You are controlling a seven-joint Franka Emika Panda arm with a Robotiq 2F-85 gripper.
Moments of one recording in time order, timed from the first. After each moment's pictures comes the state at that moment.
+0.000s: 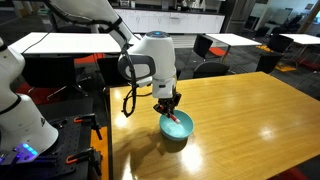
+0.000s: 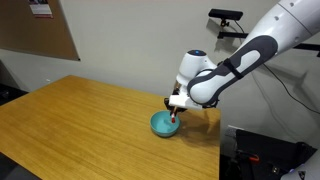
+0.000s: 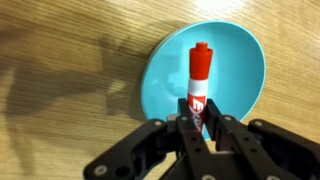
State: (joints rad) arm -0.07 0.14 -0.15 -2.36 0.05 2.75 1.01
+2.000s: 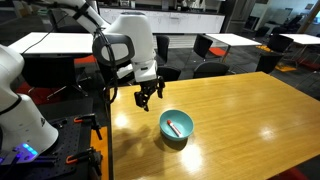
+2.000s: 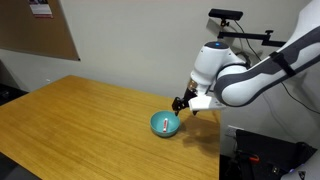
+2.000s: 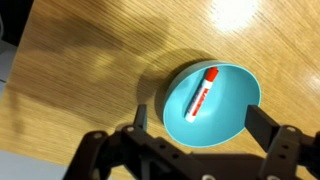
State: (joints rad) arm -0.05 -0.14 -0.14 -2.57 -0.14 2.68 0.95
